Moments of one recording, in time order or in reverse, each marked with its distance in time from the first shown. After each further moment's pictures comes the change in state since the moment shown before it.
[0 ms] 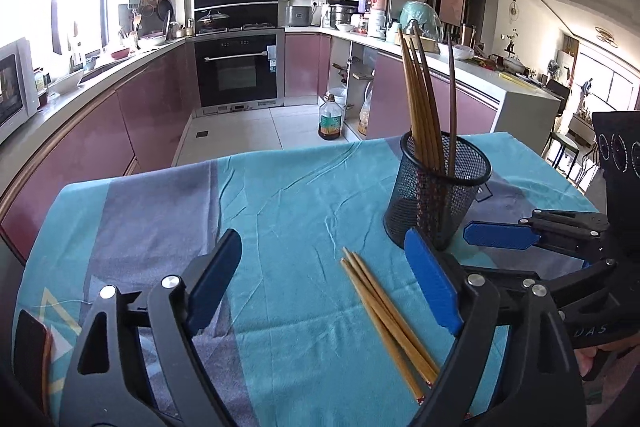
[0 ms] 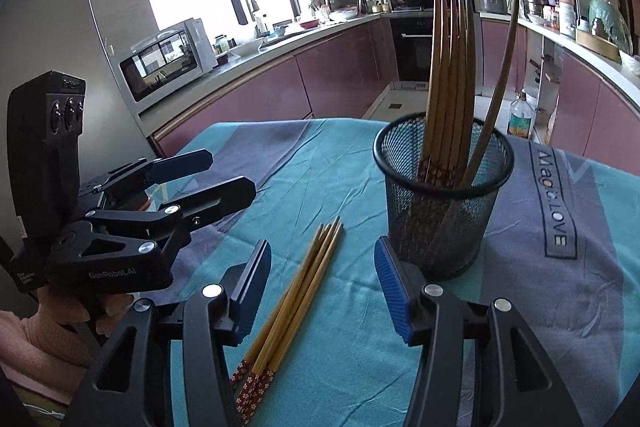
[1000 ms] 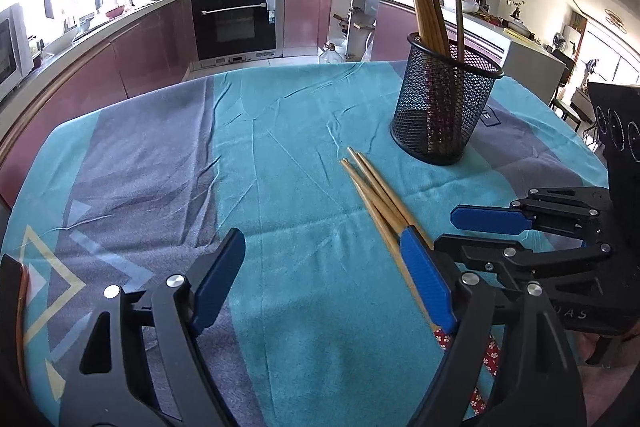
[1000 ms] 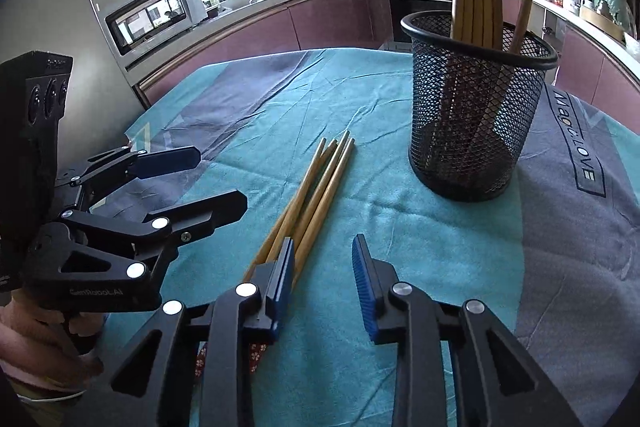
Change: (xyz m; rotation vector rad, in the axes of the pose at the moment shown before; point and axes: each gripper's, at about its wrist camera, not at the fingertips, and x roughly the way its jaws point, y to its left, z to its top) left arm 0.024 0.001 -0.059 -0.009 0.177 -0.010; right arm 0.034 0.016 -0.039 -0.012 0.143 -0.055
